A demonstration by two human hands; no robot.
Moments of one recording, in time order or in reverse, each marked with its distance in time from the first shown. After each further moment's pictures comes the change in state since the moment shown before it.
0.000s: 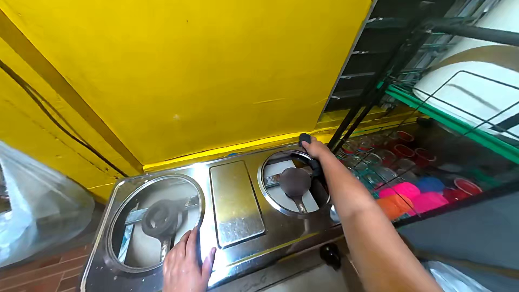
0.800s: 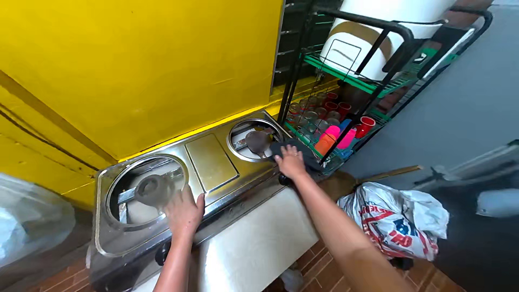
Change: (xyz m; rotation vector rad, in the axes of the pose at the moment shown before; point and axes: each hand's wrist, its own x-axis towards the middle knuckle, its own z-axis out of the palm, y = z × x) left_hand 0.000 0.008 -0.015 0.008 -0.153 -0.002; right_hand -0.279 0.049 0.050 -0.096 0.071 -0.035
